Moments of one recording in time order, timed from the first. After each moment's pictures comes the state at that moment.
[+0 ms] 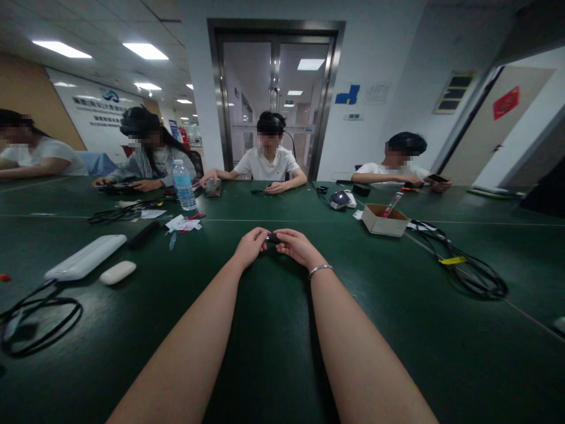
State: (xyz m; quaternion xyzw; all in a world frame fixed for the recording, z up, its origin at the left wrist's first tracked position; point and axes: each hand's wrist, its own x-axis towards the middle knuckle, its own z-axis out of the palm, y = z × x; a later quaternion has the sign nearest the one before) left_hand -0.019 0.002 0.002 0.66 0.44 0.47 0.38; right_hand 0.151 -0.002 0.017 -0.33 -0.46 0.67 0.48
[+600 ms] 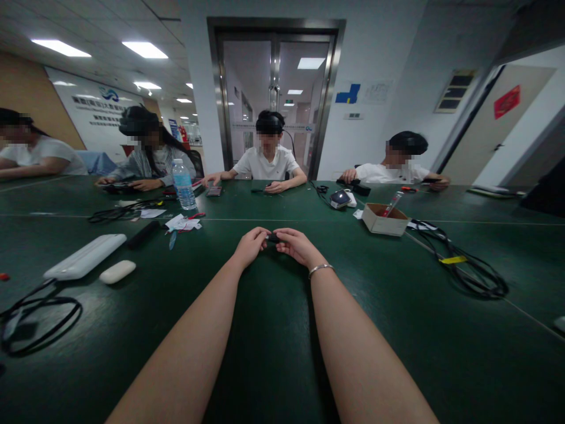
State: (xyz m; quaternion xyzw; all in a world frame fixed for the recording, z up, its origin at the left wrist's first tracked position) left_hand -0.019 0.003 0.003 0.65 0.45 0.47 0.39; right_hand 0.151 -0.002 0.017 -0.33 -0.46 0.68 0.48
